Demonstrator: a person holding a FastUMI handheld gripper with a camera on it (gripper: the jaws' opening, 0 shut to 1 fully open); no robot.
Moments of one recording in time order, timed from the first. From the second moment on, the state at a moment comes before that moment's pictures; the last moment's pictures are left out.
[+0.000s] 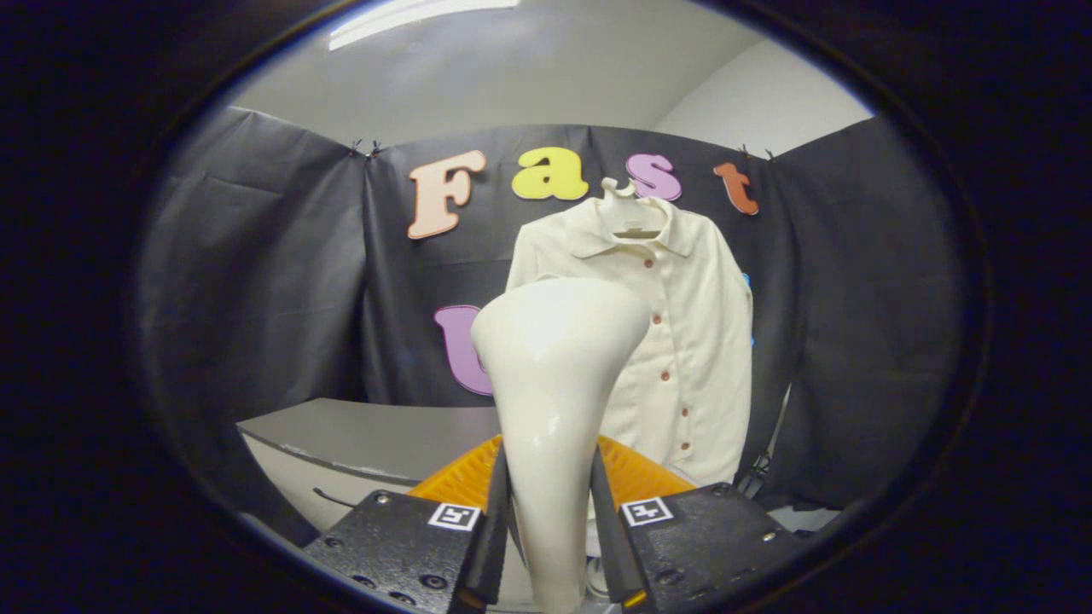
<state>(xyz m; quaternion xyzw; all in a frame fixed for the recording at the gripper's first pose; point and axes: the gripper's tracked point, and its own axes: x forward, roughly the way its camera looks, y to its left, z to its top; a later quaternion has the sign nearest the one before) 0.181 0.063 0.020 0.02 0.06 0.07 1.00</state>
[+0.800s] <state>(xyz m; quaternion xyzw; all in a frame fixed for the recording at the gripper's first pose) 0.054 0.120 0.033 0.03 -0.03 0.03 1.00</state>
